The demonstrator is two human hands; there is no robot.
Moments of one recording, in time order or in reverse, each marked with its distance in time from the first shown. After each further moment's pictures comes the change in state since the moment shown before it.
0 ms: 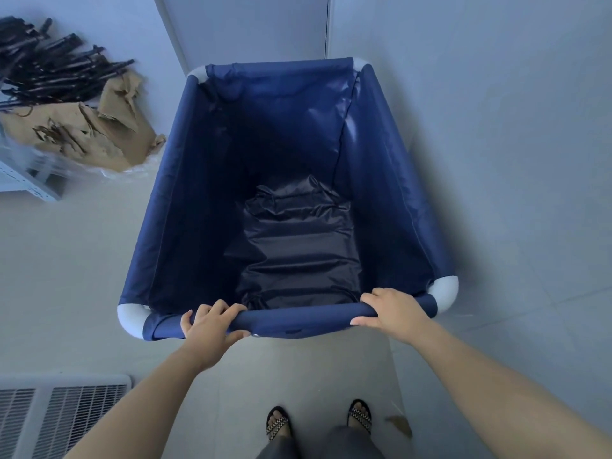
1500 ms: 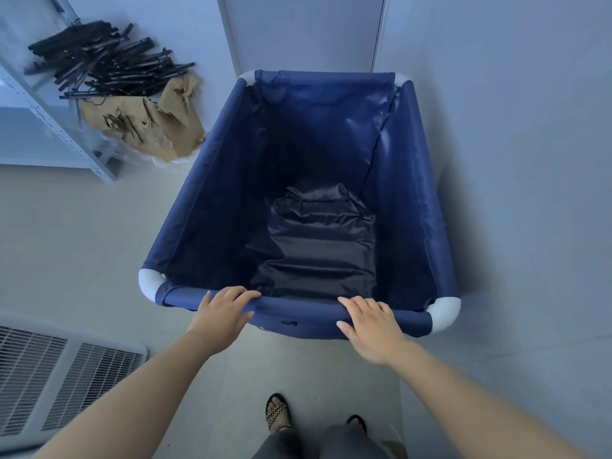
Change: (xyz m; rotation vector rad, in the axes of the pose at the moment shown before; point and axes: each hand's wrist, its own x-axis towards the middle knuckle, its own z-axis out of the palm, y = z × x) left_hand -0.023 0.027 -0.010 0.054 0.088 0.031; right_hand -0.003 -0.029 0.017 0.094 0.075 -0.116
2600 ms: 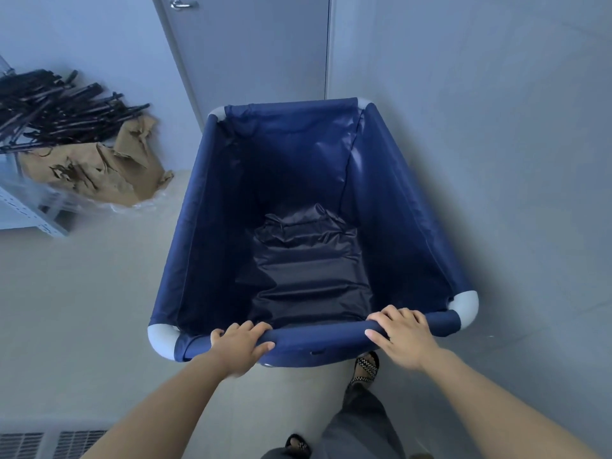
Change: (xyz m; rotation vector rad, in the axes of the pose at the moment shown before) left_hand 0.042 -0.053 -0.003 0.040 -0.313 0.103; right_hand 0.003 -0.024 -0.004 0.029 0.015 0.327
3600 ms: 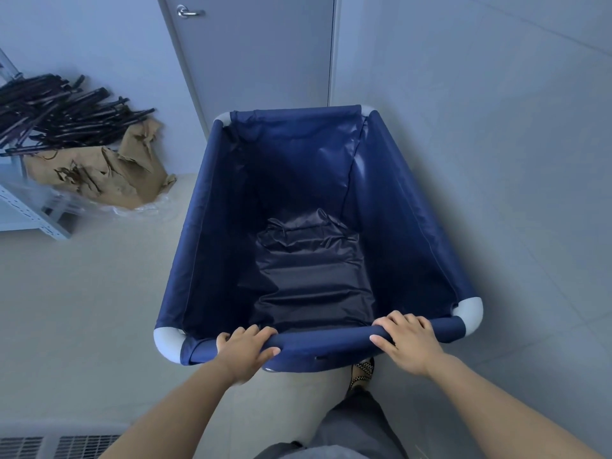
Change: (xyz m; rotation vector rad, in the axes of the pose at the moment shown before) left_hand -0.001 0.000 0.000 -0.014 0.059 0.018; right_hand 0.005 0.002 0.000 -0.034 -0.002 0.018
